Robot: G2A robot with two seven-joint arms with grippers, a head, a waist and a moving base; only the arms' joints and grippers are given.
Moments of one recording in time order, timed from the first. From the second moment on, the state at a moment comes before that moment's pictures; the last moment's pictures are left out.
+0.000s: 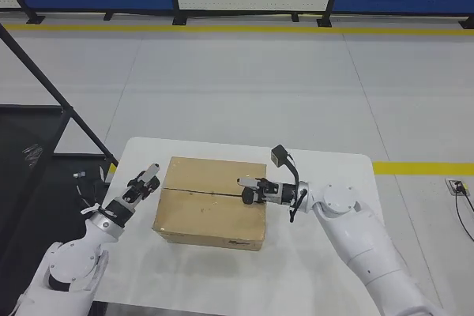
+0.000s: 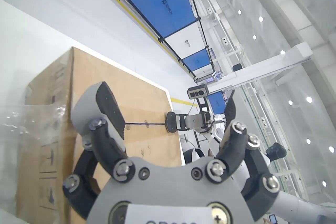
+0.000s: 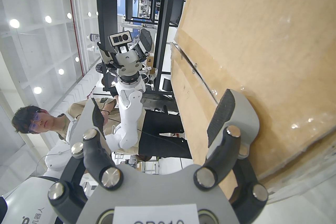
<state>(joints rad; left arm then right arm) 1.17 -1.03 -1.52 -1.64 -0.09 -0.24 -0.38 -0.52 -1.39 1.04 -0.86 0.28 -0.33 1.07</state>
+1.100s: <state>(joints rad) 1.17 -1.03 -1.52 -1.64 -0.09 -0.24 -0.38 -0.52 -1.39 1.04 -0.86 0.28 -0.33 1.07</state>
